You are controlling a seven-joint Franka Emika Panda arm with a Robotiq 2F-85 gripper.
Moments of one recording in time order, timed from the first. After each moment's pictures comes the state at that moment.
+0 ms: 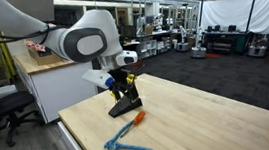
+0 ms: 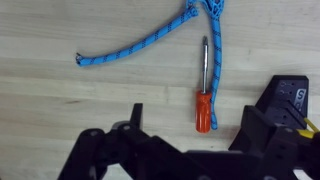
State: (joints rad) arm -0.02 -0.31 -0.05 -2.47 -0.12 2.32 -0.08
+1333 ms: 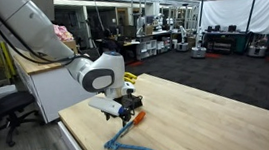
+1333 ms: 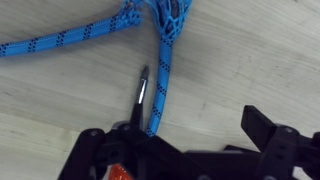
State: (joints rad) arm 0.05 0.01 -0.01 -2.49 0.12 2.47 -0.46
